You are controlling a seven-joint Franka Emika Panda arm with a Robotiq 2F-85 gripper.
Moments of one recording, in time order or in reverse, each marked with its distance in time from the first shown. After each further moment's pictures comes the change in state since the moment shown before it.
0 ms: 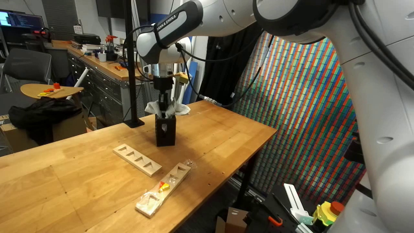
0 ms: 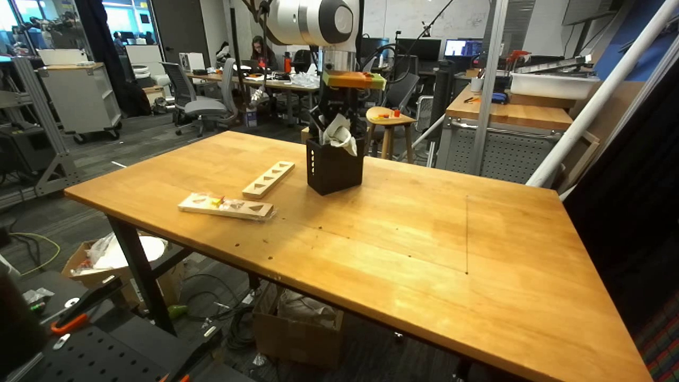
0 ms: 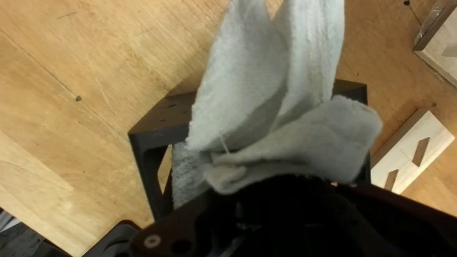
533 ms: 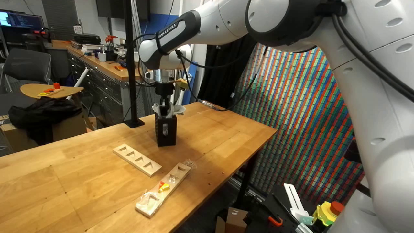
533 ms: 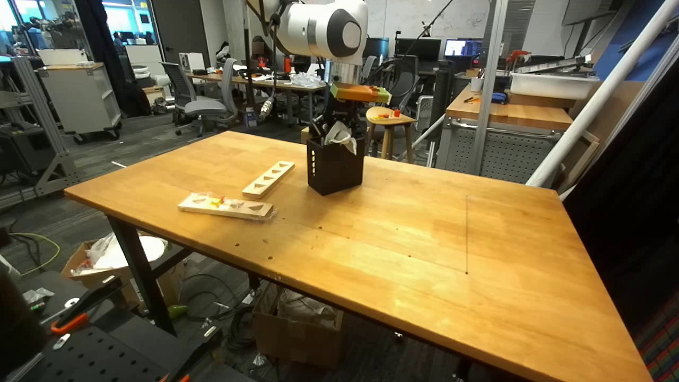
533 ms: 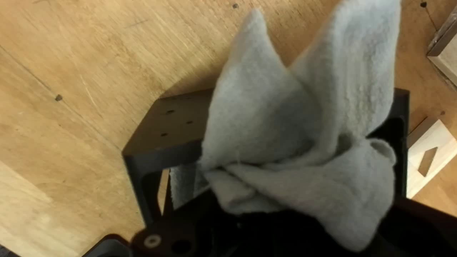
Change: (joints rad) arm -0.027 0.071 0.011 0.056 0.037 -0.019 -0.073
